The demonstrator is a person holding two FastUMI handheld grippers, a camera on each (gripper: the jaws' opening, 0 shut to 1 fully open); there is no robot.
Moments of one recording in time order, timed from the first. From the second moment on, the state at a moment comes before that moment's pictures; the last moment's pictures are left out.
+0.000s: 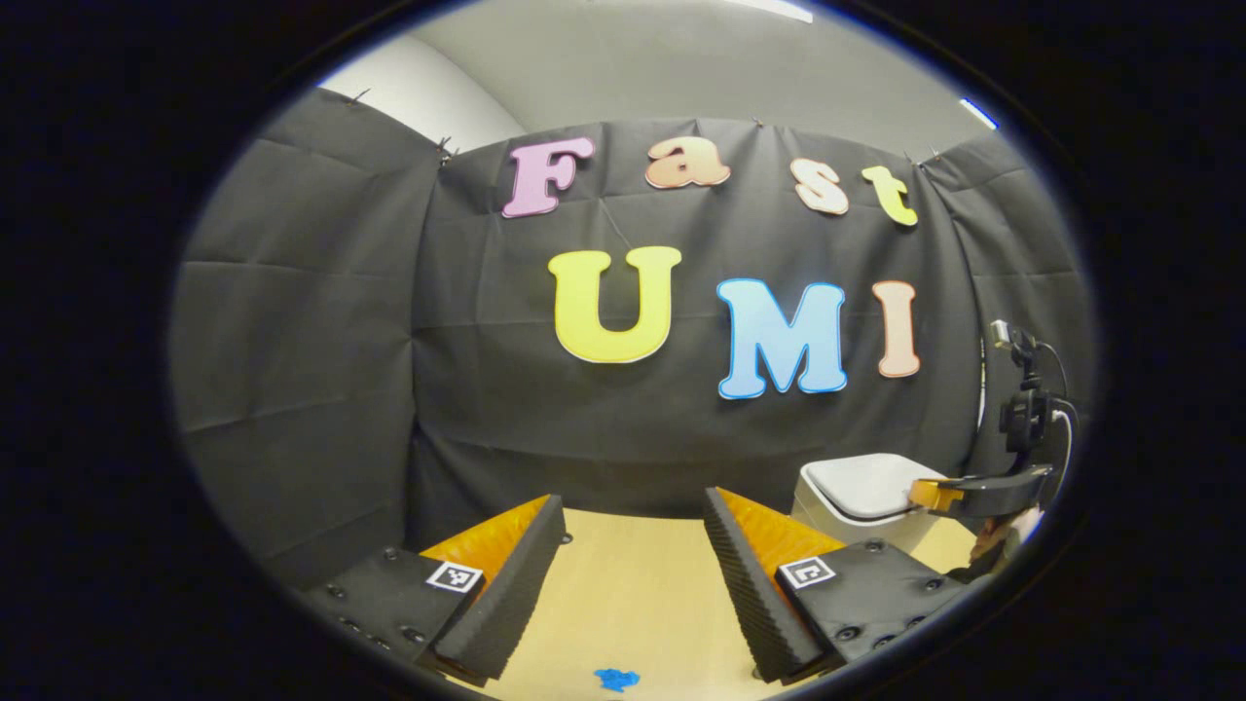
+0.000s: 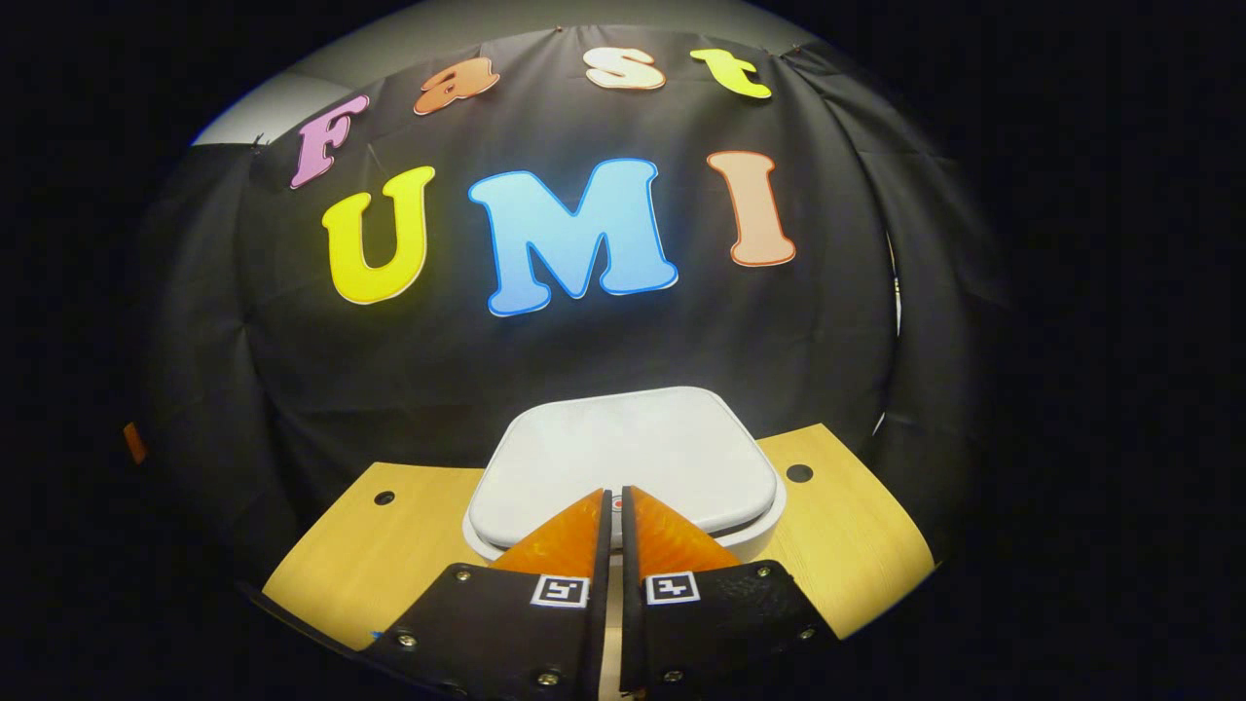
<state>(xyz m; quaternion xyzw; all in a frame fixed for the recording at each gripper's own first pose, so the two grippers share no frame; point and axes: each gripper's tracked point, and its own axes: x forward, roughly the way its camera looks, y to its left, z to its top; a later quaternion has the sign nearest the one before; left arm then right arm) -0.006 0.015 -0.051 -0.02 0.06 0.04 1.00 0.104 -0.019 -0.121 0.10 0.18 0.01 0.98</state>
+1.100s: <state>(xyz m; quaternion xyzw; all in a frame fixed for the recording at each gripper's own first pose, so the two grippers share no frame) -0.006 0.022 -0.143 -0.03 0.15 0.04 0.99 0.065 -0.008 -0.125 0.10 0.19 0.03 0.97</state>
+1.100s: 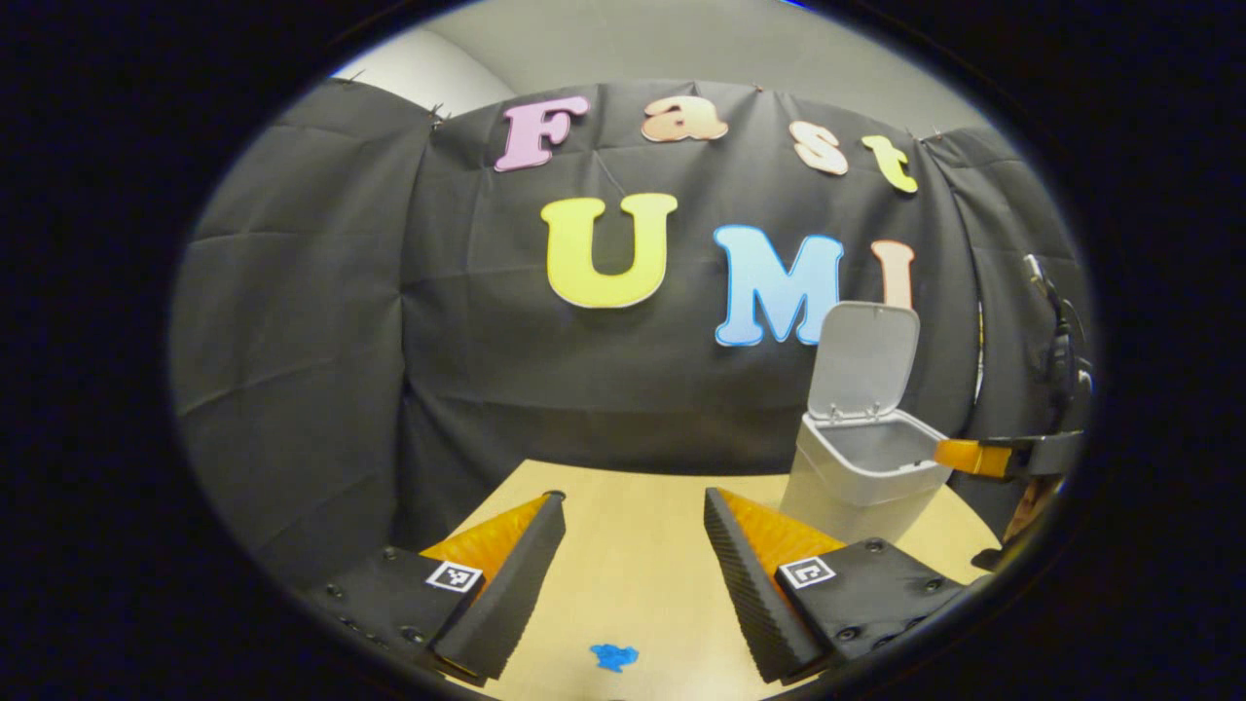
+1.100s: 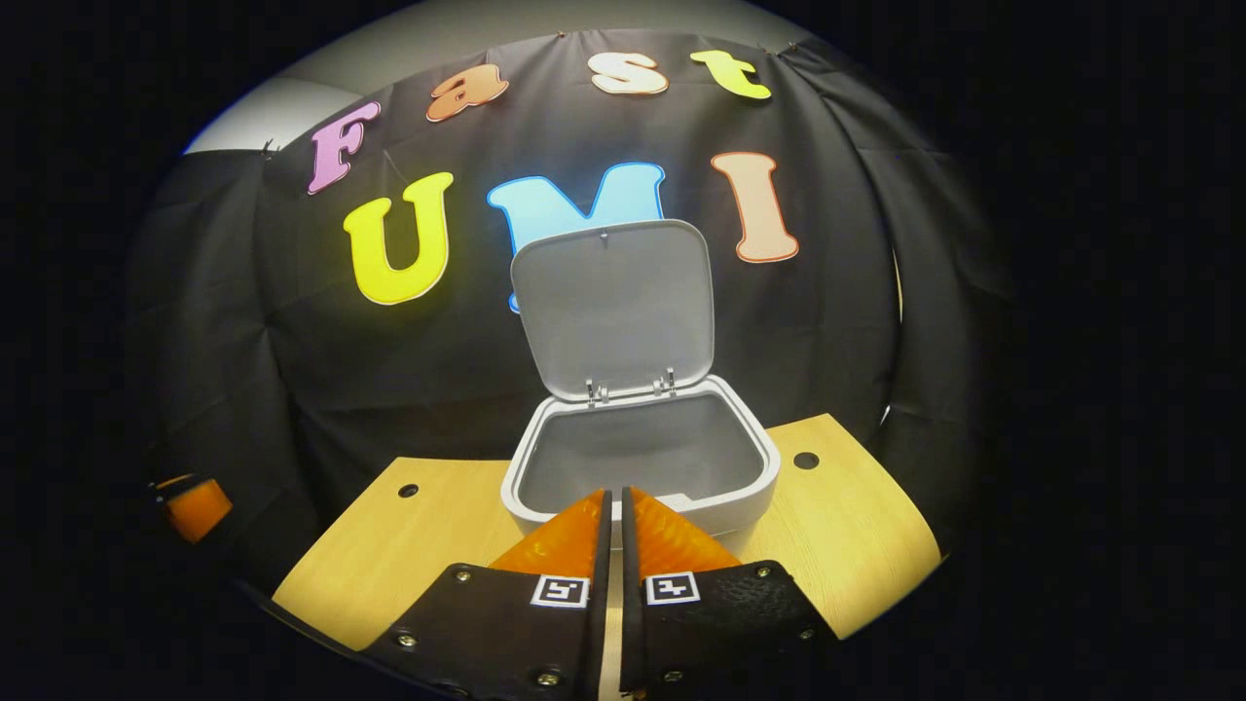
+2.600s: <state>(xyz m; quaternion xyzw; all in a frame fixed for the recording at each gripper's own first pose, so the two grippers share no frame) -0.048 0.043 -0.497 -0.04 0.44 0.01 0.90 0.026 -0.048 -0.173 0.09 0.27 -0.04 0.96</state>
